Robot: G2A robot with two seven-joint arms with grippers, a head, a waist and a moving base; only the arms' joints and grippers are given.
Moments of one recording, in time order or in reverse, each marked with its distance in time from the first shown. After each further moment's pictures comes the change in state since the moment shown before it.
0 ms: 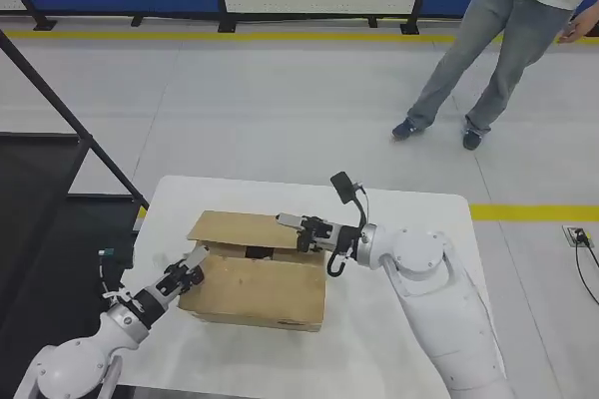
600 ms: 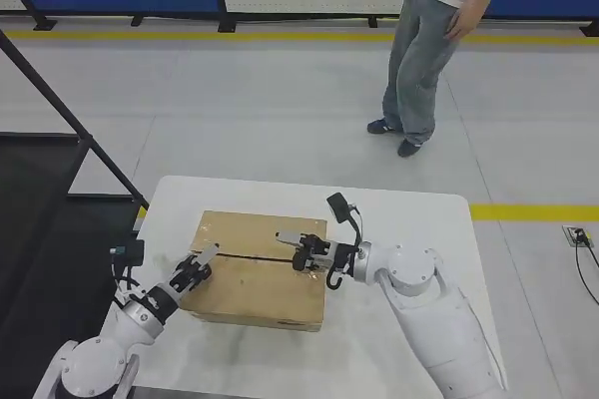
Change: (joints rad) left arm -0.028 -0.013 0.057 0.012 0.053 -0.010 0.088; right arm -0.058 0.015 -0.026 0.051 0.080 -0.059 -0.018
